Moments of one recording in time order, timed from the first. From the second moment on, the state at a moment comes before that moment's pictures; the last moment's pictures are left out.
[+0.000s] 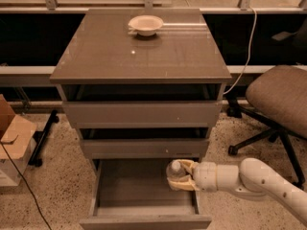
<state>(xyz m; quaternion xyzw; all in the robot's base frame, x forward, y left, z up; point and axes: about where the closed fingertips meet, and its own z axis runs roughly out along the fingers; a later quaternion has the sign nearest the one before) 0.482 -0.086 0.543 -0.51 0.64 0.33 0.47</state>
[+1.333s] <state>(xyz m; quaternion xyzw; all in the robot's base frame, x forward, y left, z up) 0.529 -0.114 0.827 -0.63 0.57 0.18 0.49</state>
